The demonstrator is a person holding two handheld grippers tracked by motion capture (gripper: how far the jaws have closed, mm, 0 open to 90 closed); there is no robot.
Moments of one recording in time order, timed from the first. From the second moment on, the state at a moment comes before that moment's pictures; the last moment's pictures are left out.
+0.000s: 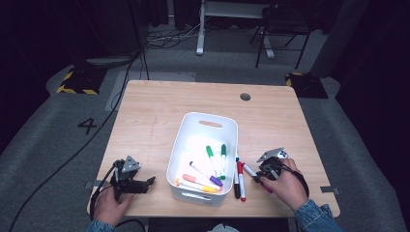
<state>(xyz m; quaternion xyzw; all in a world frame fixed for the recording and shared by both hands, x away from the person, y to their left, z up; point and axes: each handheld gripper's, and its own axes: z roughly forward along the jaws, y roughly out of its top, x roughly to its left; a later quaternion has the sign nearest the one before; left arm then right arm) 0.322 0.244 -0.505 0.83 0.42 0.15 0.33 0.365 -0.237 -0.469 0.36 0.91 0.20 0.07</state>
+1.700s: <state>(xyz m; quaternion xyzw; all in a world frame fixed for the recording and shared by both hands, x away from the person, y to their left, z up) 0.322 0.244 -0.505 0.83 0.42 0.15 0.33 0.351 -0.229 -0.348 0.33 0.87 0.34 0.10</state>
